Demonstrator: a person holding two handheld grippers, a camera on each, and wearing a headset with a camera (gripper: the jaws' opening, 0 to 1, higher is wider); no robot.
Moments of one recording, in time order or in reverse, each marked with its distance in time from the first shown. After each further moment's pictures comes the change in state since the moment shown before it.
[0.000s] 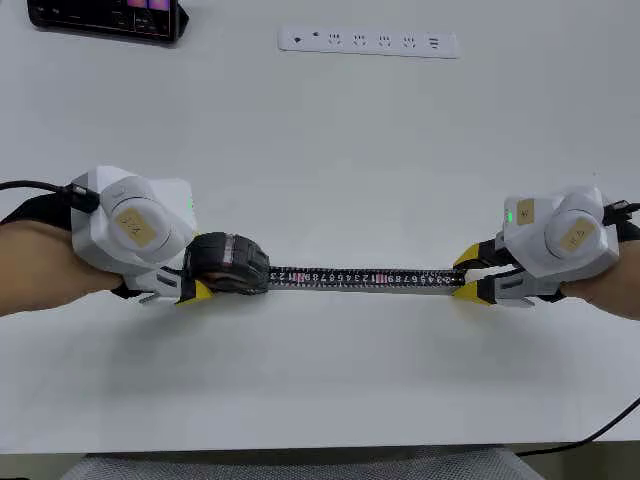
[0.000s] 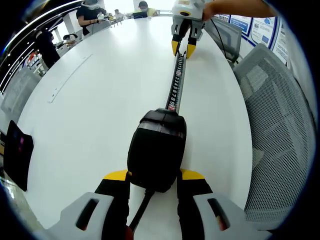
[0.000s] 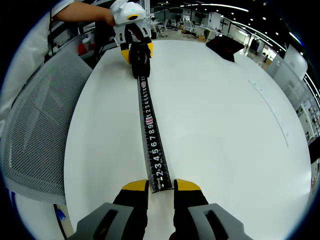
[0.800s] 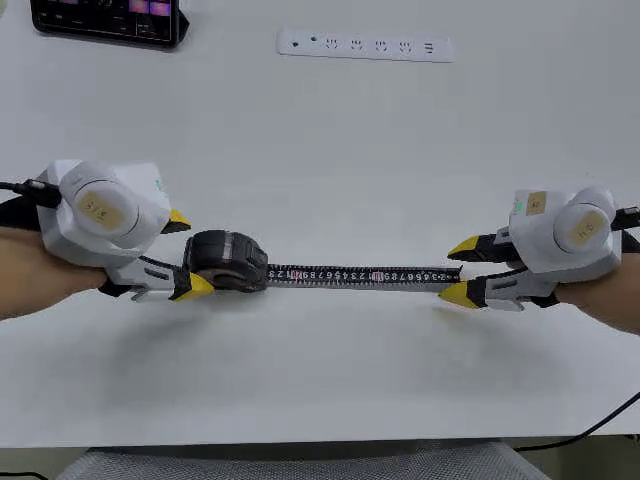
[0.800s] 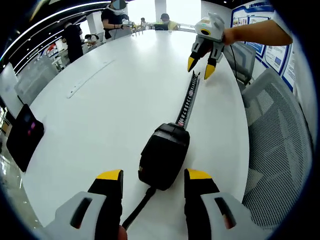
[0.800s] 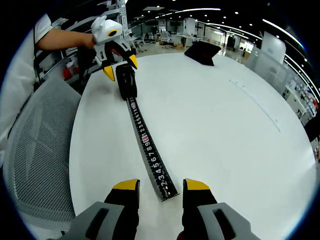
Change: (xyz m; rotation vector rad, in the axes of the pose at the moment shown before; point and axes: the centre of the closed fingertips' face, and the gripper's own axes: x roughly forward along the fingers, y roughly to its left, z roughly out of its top) left arm -0.025 0.008 0.012 -0.157 -0.132 0.085; right arm -0.011 0.003 0.020 0.180 -0.139 -0.077
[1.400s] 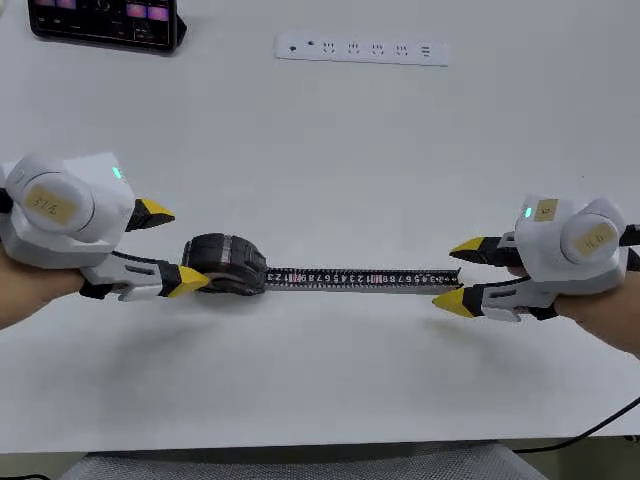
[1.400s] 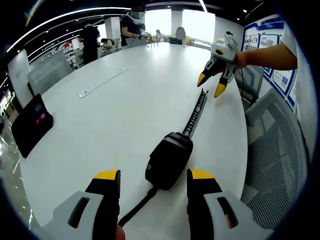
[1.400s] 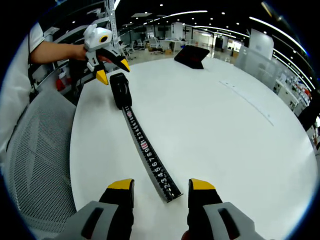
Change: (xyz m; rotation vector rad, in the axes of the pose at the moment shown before) left arm -0.016 0.007 0.004 -0.119 -0.100 0.044; right arm -0.005 0.003 0.008 0.076 -0.056 -0.052
